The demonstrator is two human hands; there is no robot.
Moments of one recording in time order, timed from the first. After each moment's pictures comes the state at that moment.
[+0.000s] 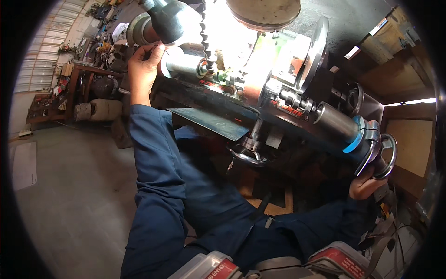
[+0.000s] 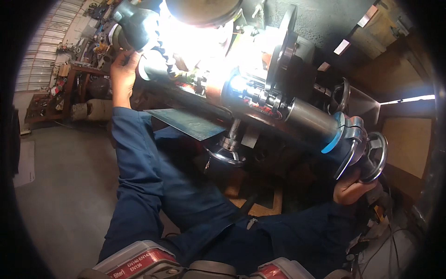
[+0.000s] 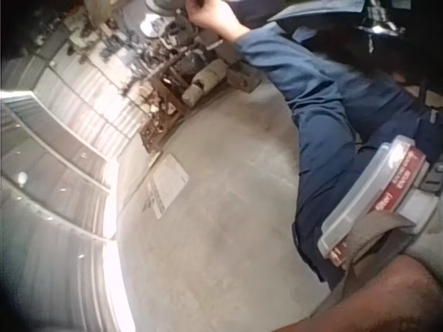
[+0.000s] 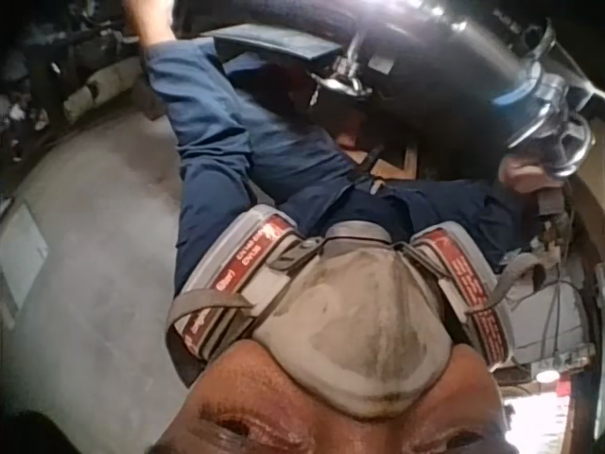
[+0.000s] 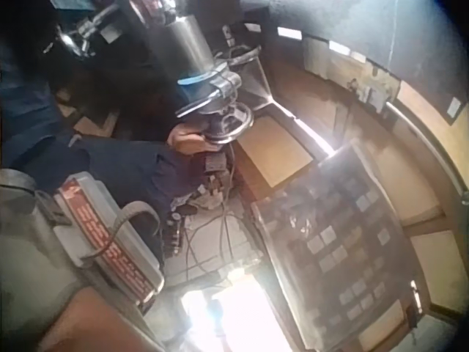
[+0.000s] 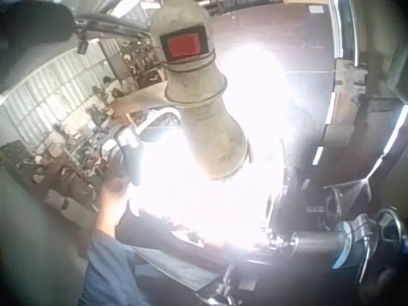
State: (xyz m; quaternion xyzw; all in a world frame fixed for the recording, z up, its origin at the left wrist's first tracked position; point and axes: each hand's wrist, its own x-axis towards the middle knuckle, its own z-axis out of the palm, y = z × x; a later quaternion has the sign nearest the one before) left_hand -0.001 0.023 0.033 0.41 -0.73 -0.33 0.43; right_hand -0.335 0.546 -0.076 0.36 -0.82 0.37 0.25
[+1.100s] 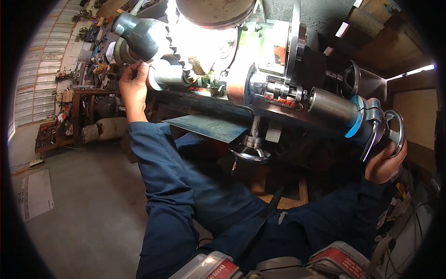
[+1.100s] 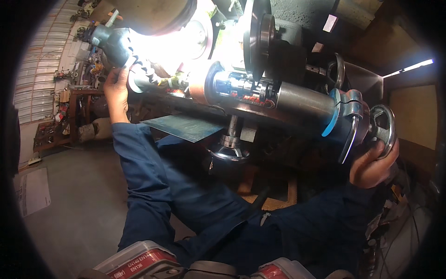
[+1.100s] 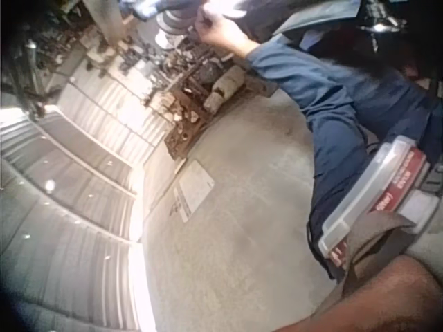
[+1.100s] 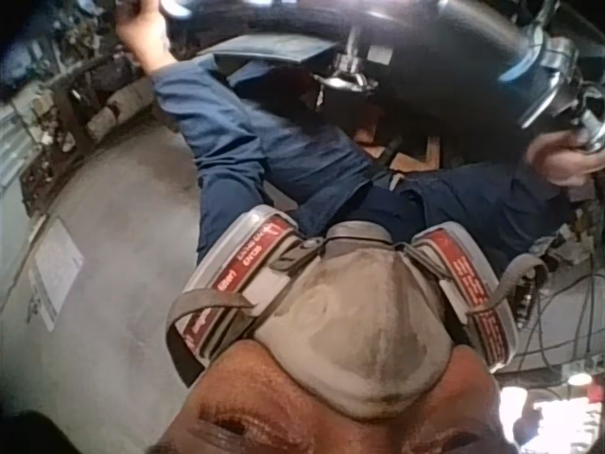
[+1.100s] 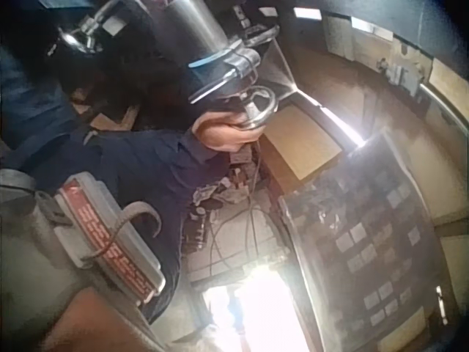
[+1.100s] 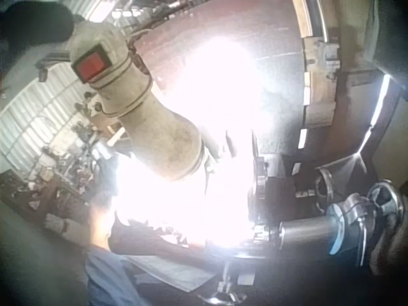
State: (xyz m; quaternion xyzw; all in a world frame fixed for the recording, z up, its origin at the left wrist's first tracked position) left_hand 0.016 -0.002 0.017 0.42 -0.71 -0.37 0.42; right_hand -0.322 0.506 -0.018 0.24 -0.87 0.34 0.27
